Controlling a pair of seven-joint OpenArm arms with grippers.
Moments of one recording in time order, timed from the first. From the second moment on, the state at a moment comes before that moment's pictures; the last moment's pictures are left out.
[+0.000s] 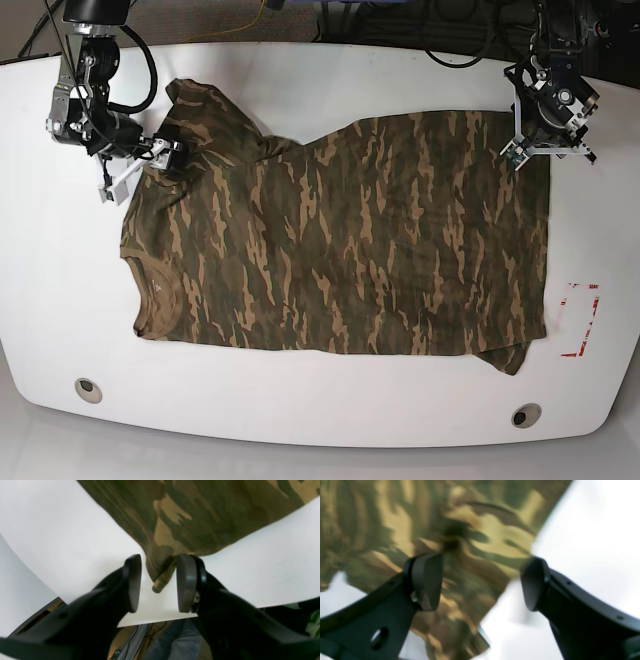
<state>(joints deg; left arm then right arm) 20.1 -17.9 -11.8 110.1 11.2 -42.0 64.3 -13.0 22.2 17.6 94.2 41.9 8.8 -68.6</state>
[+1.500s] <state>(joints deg) 20.0 -18.8 -11.7 110.1 11.3 -42.0 62.8 -24.6 11.8 25.3 97.6 43.7 20.1 -58.3</state>
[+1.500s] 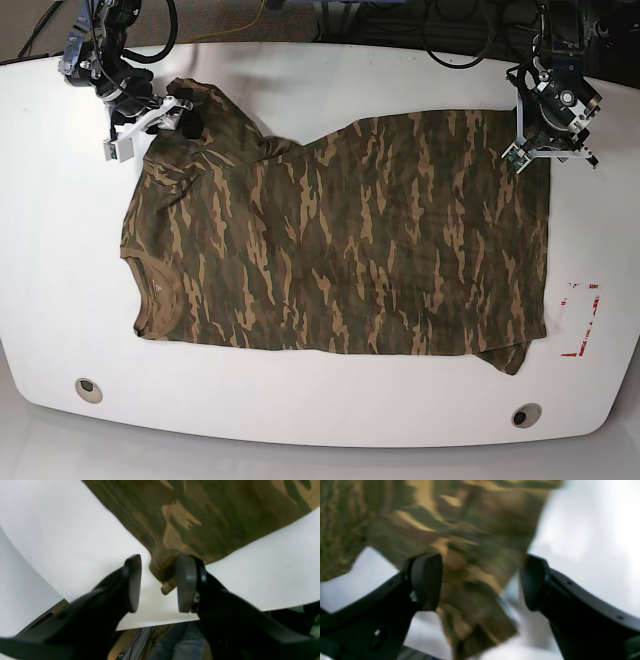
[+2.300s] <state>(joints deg) 19.8 -19.7 -11.5 110.1 11.2 -42.0 62.7 -29.9 11.1 21.3 102.7 42.5 22.2 -61.7</state>
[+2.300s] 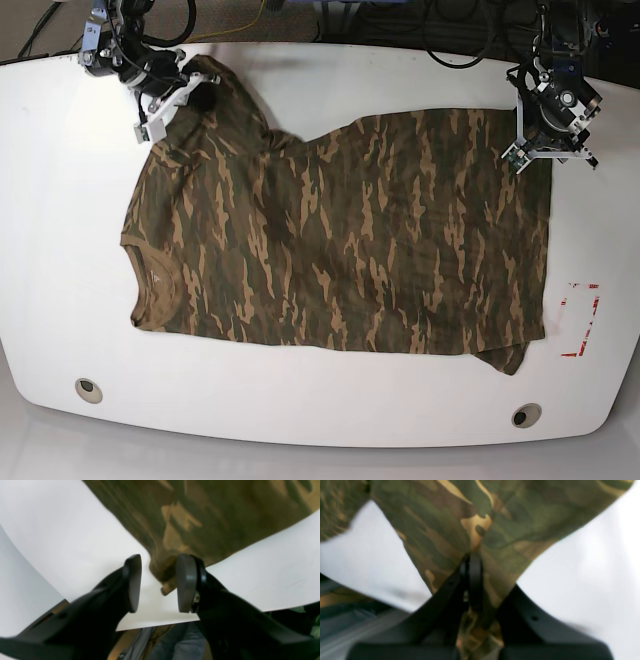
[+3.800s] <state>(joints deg) 7.8 -22.5 -17.1 110.4 13.5 -42.2 62.6 -31.4 18.5 29.5 110.5 63.8 20.4 -68.9</state>
